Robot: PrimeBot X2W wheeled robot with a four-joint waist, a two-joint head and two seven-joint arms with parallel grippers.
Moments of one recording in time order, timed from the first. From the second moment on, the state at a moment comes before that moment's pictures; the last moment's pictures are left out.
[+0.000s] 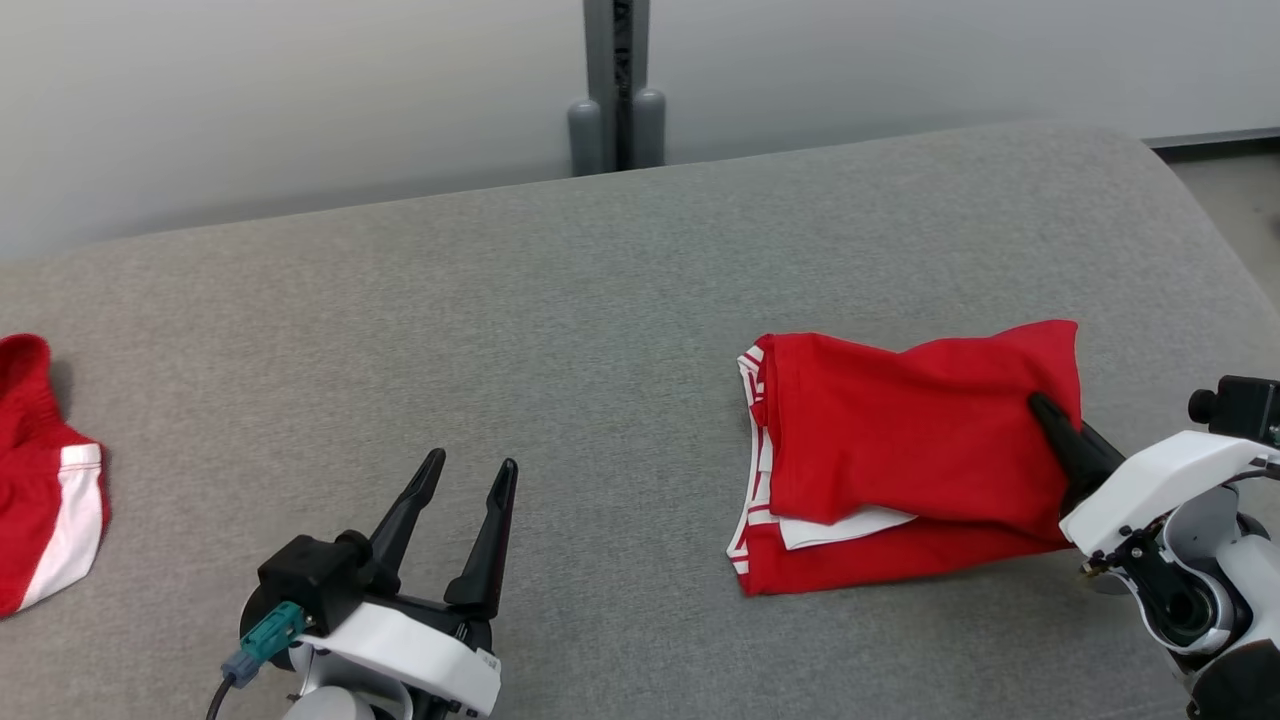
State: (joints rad) left arm -0.14 0.20 -0.41 0.20 -0.55 -0.03 -0.26; right arm -0.43 -0.41 0.46 0.52 1.13 0.13 0.02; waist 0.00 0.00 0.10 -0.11
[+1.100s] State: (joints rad) left arm -0.25 0.25 -0.42 0.16 -0.52 -0.04 -0.23; right arm -0.89 -0.59 0.59 0.84 1.03 0.13 -0.04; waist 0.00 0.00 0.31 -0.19
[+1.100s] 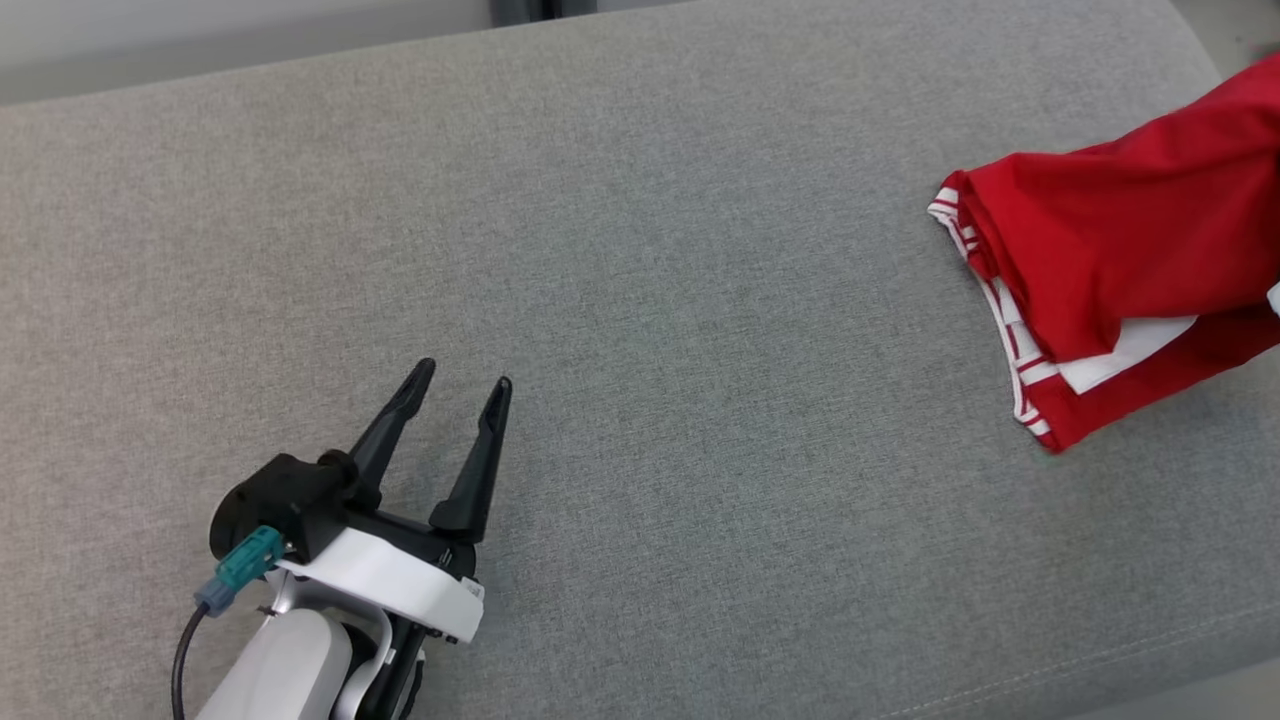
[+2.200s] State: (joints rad) left arm -0.21 0.26 -0.41 0.17 -0.55 -0.02 -0.25; right arm -0.93 -0.55 0.69 0.87 0.87 0.13 -0.26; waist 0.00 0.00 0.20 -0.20
